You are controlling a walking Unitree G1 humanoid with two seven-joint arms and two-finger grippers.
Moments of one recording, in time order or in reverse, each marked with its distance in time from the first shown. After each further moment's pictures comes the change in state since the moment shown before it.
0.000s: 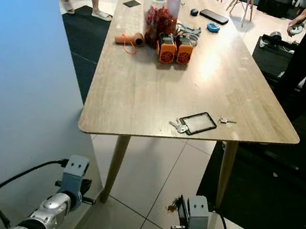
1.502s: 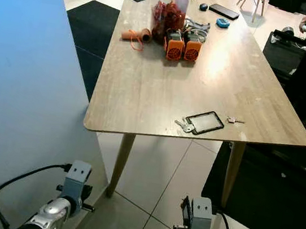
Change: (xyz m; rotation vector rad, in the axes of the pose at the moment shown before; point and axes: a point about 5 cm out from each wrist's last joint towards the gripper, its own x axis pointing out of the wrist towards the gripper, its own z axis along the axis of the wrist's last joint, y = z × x) left arm -0.003 -0.004 -0.009 0.037 0.019 -0.036; right arm -0.002 -0.003 -0.004 0.074 0.000 -0.087
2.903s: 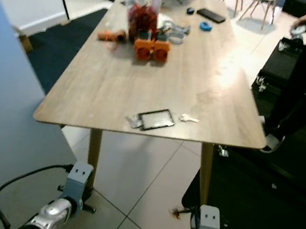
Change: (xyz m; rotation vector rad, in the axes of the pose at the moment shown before) left arm 0.001 -0.002 0.004 0.031 -0.014 -0.016; right arm -0.008 -0.014 -0.014 0.039 0.034 -0.071
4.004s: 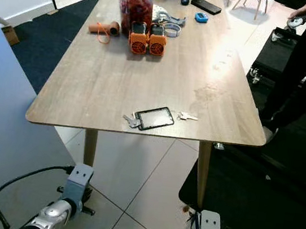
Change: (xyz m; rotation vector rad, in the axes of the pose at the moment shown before) left arm -0.002 -0.001 -0.009 0.020 0.030 0.024; right arm -0.005 -0.004 -0.012 0.016 0.041 -0.017
